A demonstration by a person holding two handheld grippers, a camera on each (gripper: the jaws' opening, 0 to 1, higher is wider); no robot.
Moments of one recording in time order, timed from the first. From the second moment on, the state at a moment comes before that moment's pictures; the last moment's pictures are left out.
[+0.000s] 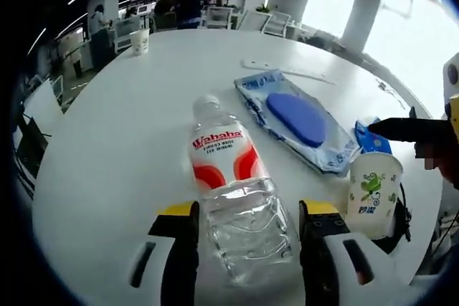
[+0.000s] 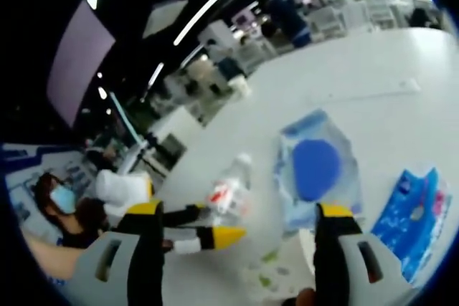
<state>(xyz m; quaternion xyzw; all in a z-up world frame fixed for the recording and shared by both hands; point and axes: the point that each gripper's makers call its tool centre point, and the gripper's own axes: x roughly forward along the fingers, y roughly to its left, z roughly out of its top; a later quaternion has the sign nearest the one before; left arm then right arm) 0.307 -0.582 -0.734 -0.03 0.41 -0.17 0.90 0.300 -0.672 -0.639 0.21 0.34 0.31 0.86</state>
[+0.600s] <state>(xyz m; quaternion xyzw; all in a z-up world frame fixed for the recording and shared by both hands) 0.309 -0.578 -0.731 -0.03 0.41 -0.15 0.90 0.307 -0.673 -0.643 0.24 0.33 0.28 0.86</state>
